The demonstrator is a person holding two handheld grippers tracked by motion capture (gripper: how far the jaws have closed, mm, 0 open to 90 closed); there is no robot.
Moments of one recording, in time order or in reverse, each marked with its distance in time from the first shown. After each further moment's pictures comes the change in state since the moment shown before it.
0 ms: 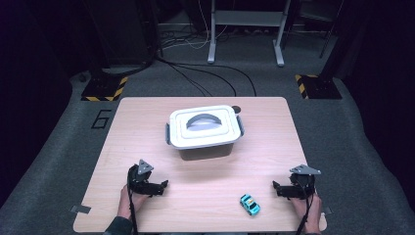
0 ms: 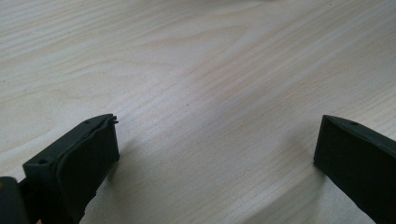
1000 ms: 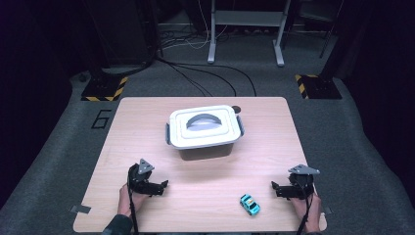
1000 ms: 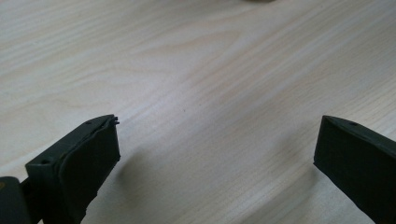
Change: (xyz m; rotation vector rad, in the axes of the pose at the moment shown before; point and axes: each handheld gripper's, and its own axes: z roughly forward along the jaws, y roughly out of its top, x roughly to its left) left arm 0.001 0.007 -0.006 -0.001 -0.008 0.039; right arm 0.001 0.001 0.001 0.003 0.020 -0.016
